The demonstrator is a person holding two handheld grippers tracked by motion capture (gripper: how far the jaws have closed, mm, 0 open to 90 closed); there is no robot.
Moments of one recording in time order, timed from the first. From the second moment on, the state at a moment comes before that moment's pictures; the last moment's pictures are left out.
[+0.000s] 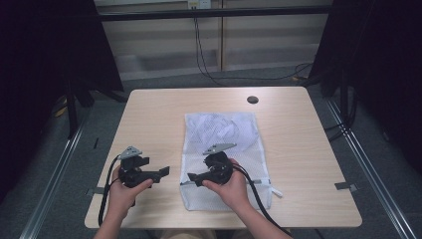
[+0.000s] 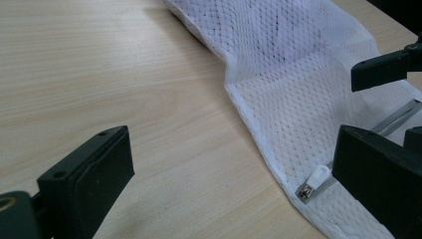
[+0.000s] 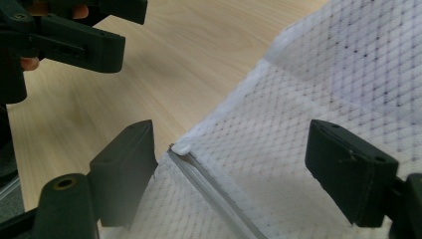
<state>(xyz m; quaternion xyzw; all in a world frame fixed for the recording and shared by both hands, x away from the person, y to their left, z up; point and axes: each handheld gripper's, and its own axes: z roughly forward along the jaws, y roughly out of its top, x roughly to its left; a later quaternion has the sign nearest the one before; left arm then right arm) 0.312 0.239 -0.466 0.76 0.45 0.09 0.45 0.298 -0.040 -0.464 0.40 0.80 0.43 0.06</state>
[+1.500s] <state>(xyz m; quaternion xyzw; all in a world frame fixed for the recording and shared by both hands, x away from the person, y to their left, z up) 0.310 0.242 -0.466 0.77 0.45 0.09 0.45 0.302 -0.014 -0.483 0.43 0.79 0.42 -0.05</state>
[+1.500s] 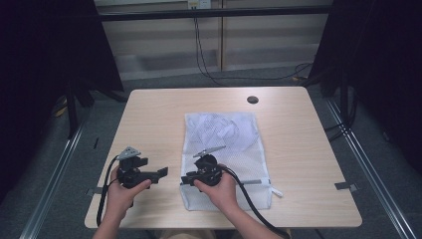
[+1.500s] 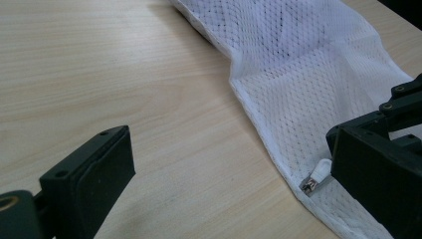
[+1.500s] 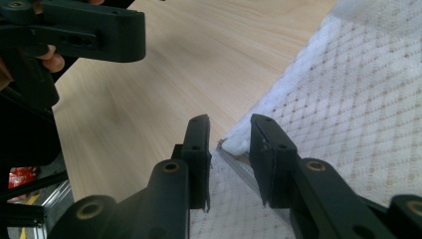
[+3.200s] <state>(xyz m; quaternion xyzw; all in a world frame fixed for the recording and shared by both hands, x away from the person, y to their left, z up) 0.307 0.245 -0.467 0.77 0.45 0.07 0.45 0.310 -0.006 -0.490 0.47 0.77 0.42 -0.09</state>
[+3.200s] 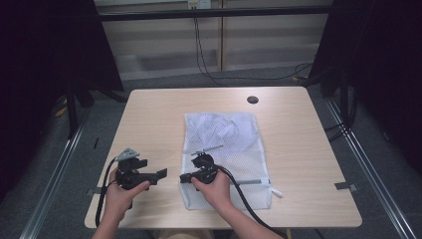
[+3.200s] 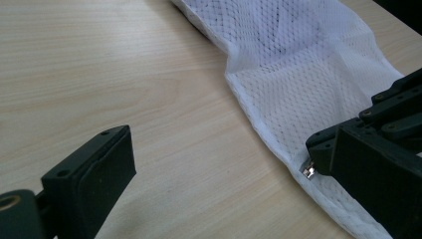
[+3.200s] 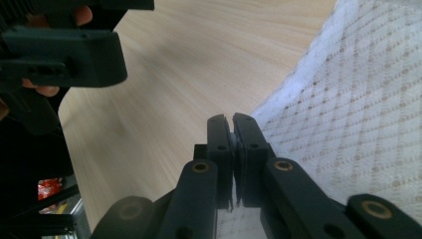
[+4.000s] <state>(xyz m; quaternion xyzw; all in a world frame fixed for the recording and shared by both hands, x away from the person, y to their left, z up) 0.301 0.227 -0.473 0.77 0.44 0.00 0.45 0.311 -0.023 -0.472 0.47 0.75 0.46 -0.09</state>
